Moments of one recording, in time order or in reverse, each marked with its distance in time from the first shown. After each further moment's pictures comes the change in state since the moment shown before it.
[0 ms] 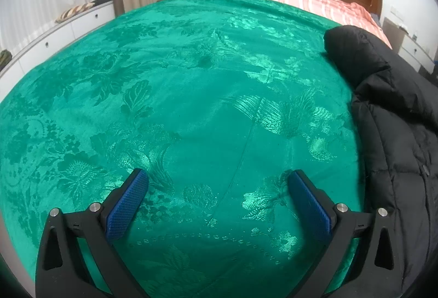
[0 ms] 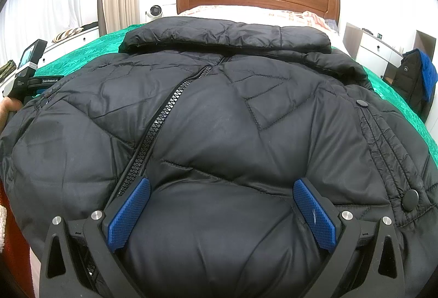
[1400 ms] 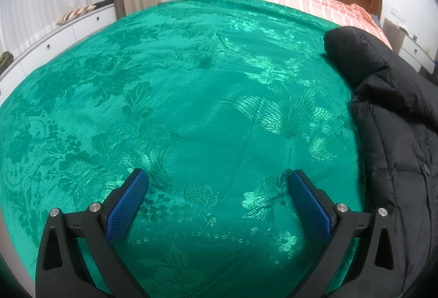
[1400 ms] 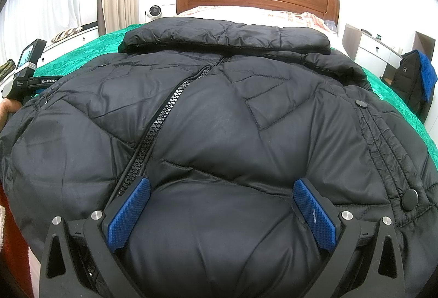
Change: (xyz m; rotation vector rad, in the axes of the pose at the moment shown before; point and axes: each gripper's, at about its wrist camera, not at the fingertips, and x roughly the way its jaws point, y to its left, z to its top) left arm 0.000 0.000 0.003 0.004 -0.009 0.005; right arm -0.001 0.001 -0.001 -0.001 0.000 -0.001
